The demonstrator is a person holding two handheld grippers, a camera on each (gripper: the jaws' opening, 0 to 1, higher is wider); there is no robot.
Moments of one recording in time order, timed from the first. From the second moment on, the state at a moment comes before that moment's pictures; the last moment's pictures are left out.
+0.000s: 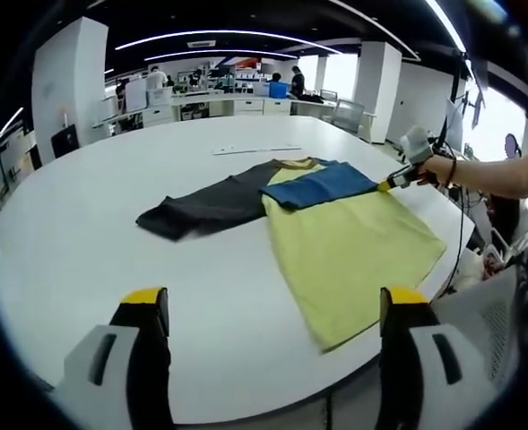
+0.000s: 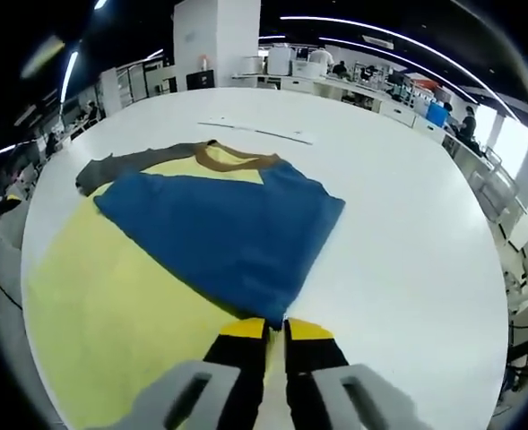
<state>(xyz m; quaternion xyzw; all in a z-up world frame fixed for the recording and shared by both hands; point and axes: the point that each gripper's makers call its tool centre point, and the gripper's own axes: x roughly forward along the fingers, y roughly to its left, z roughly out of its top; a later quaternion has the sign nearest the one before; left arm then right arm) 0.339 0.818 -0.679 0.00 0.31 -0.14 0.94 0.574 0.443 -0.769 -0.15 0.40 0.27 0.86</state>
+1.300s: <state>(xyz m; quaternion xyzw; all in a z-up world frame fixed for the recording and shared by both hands) 0.435 0.919 -0.680 -0.04 0.26 -0.02 0.97 0.465 0.464 -0.657 -0.08 0.30 0.34 0.89</state>
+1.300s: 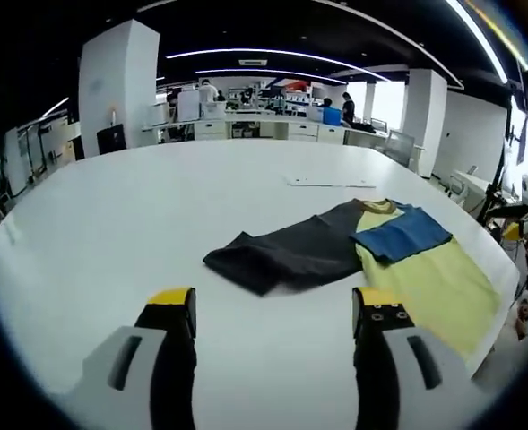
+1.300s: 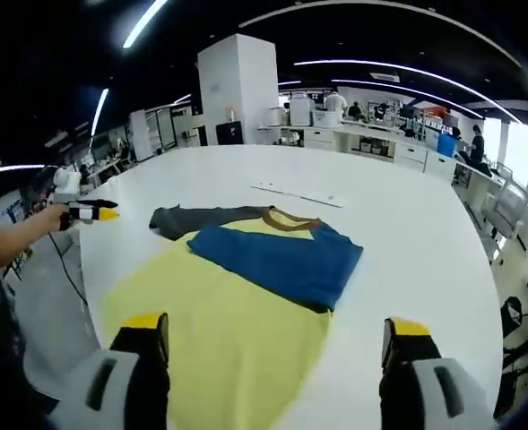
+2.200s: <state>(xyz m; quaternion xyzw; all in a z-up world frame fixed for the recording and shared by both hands) 0.484 0.933 -0.748 -0.14 0.29 0.06 0.94 0.448 0.466 -0.646 -0.11 0.27 0.35 0.89</state>
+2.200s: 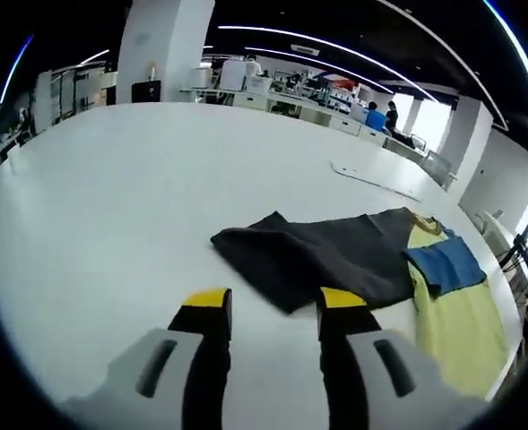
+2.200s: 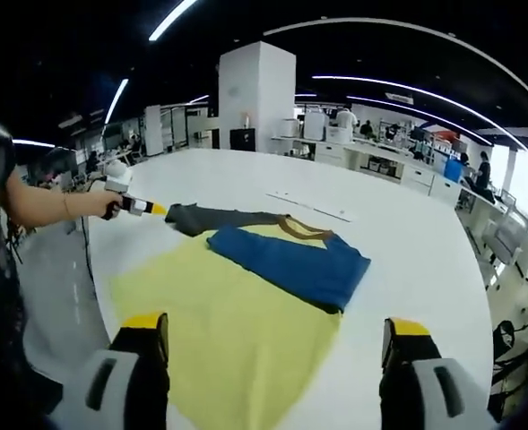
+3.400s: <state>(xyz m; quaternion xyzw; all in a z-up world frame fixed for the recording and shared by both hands) 0.476 0.969 -0.766 -0.09 0.37 0.08 0.92 0.447 0.461 -0.652 -0.10 0.28 0.34 0.89</state>
